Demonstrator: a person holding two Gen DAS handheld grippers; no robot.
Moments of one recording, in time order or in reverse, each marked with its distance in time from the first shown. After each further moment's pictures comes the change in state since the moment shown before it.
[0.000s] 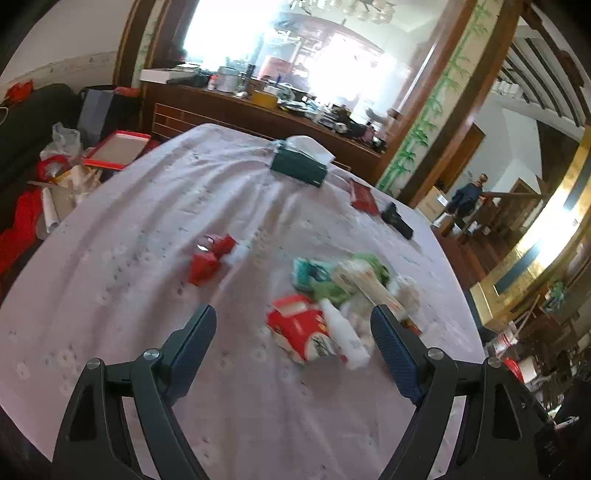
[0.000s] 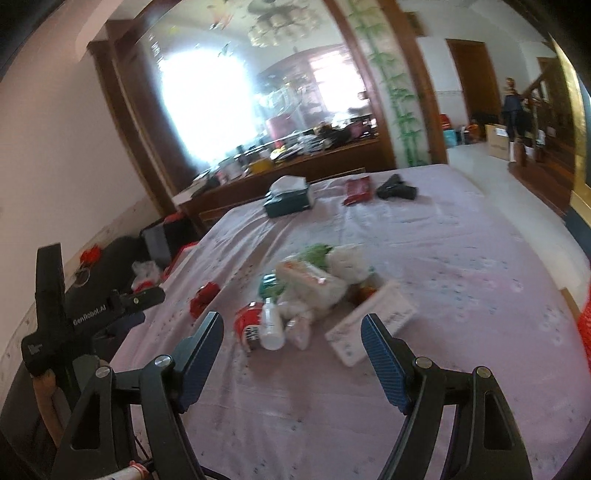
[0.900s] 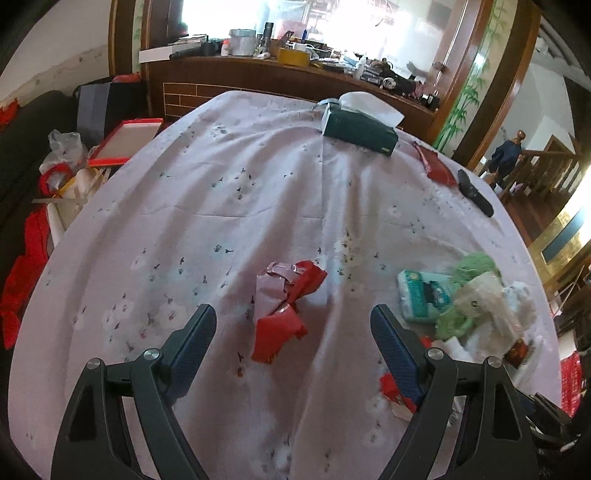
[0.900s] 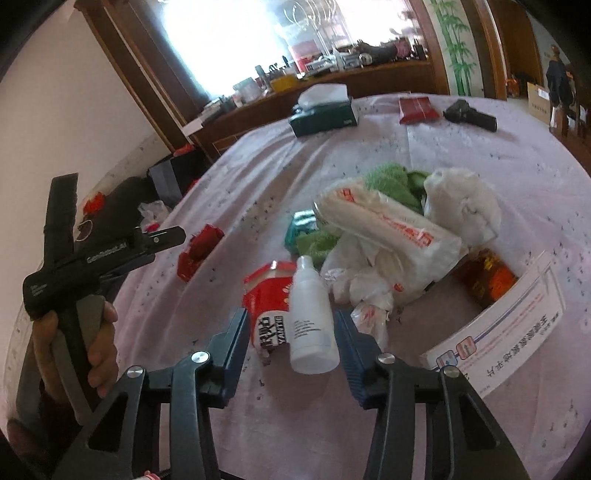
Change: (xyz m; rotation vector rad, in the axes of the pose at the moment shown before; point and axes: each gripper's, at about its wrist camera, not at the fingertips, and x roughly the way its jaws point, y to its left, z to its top) left arm 0.136 0.064 0.046 0.097 0.156 0.159; right arm 0.162 0.019 -0.016 -0.001 0.284 0.083
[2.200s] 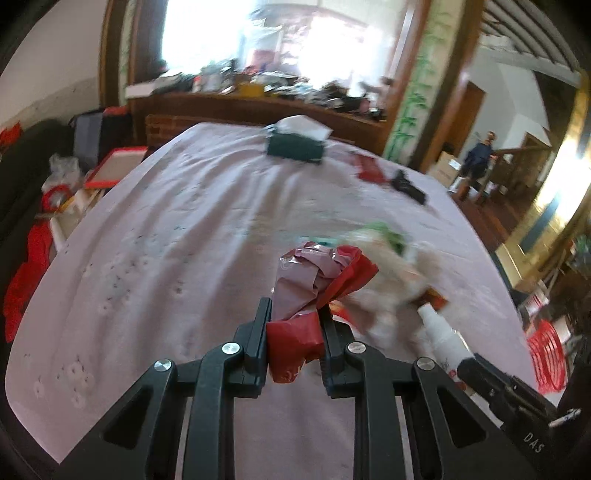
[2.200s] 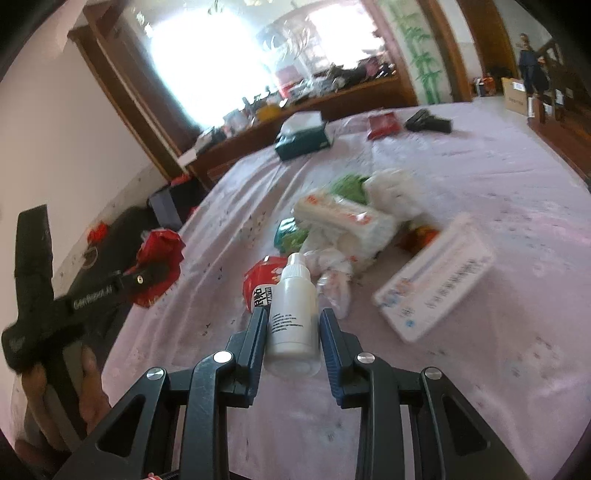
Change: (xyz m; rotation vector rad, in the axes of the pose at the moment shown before) left arm -0.125 -0.097 -0.080 0.077 -0.119 -0.064; right arm -0.099 -0.014 -0.042 0.089 -0.153 -0.005
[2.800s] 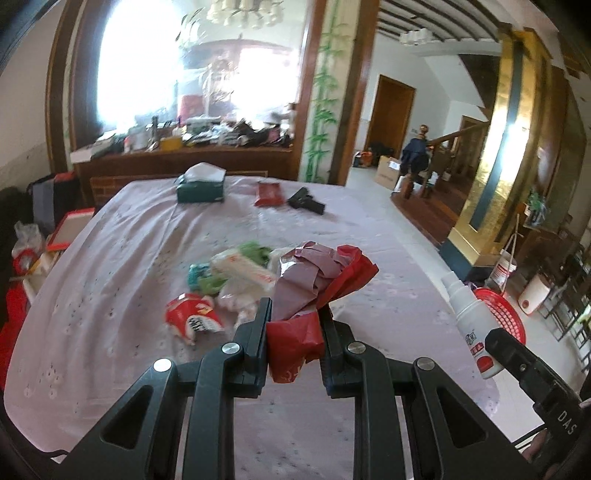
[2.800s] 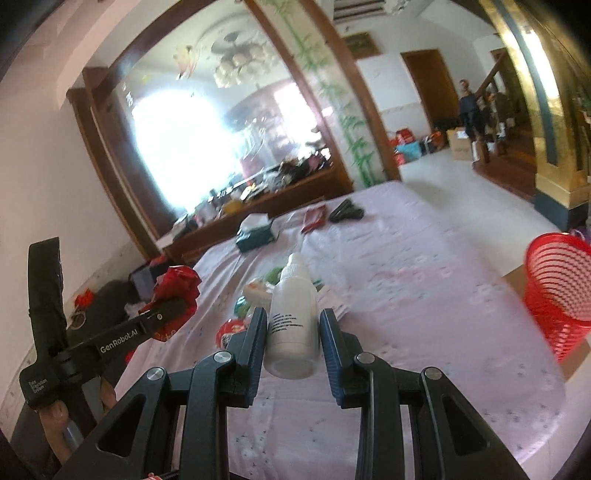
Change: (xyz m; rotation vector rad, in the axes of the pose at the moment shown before) left arm -0.086 -0.139 -0.033 0.195 -0.131 -0.146; right arm -0.193 -0.036 -0.030 0.062 -0.329 -0.142
